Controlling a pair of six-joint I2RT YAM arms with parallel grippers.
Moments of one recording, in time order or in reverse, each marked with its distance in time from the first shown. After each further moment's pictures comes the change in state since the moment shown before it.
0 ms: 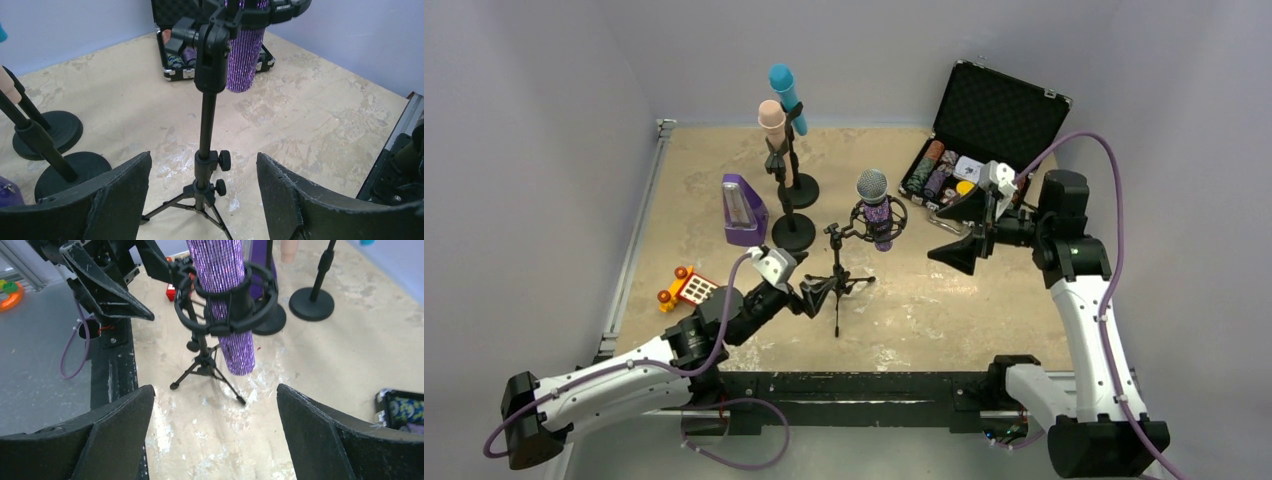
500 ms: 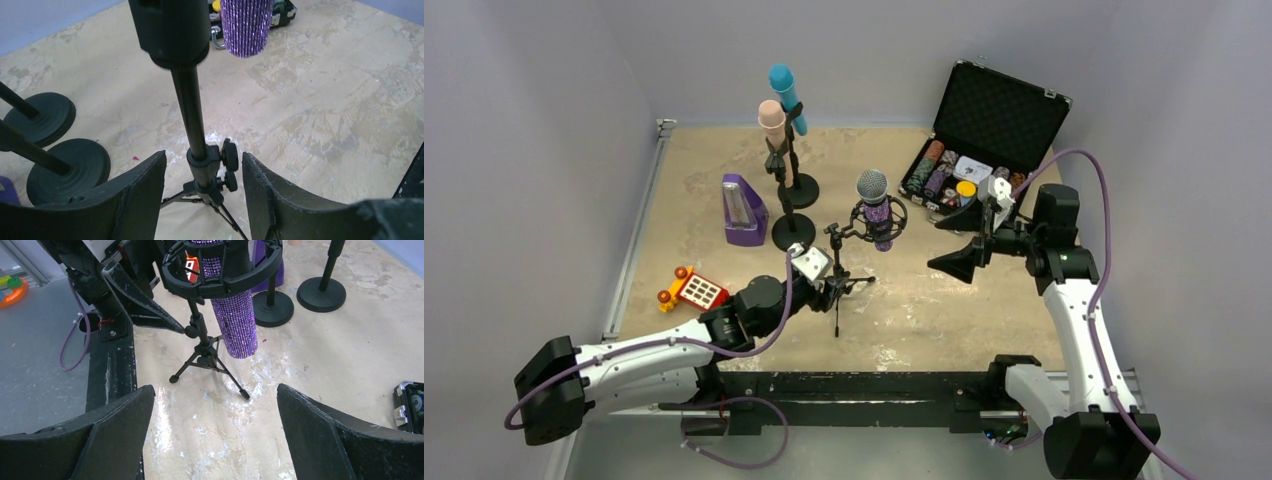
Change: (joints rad) left arm 0.010 0.270 -0.011 0.102 0.014 0.053; right arm -0.053 -0.027 -0.206 0.132 -0.072 -0.016
